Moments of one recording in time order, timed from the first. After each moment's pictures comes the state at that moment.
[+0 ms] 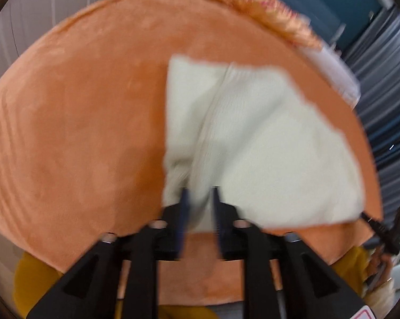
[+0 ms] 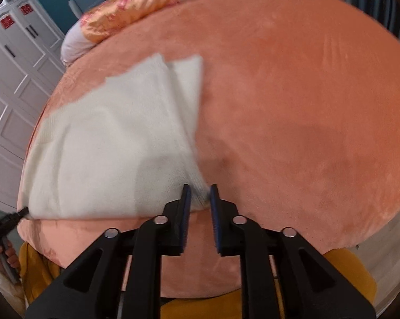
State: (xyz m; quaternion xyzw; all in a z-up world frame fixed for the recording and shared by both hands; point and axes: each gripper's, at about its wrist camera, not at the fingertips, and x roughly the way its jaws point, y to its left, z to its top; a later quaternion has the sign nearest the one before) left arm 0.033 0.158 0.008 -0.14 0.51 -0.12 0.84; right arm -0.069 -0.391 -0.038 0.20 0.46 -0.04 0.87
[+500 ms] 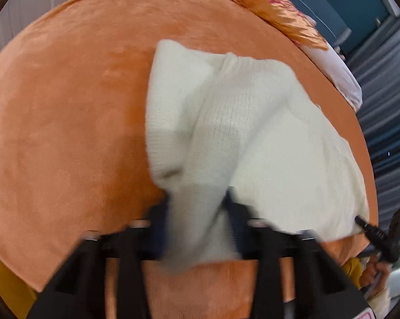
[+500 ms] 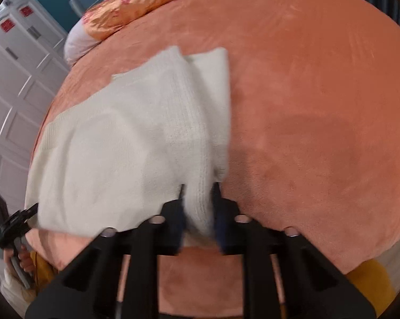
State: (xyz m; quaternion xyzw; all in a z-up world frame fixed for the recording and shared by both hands) left arm 0.053 0.137 -0.017 -0.15 0.54 -0.12 0.82; right arm -0.042 -0.383 -0.055 0.25 0.48 -0.02 0.84
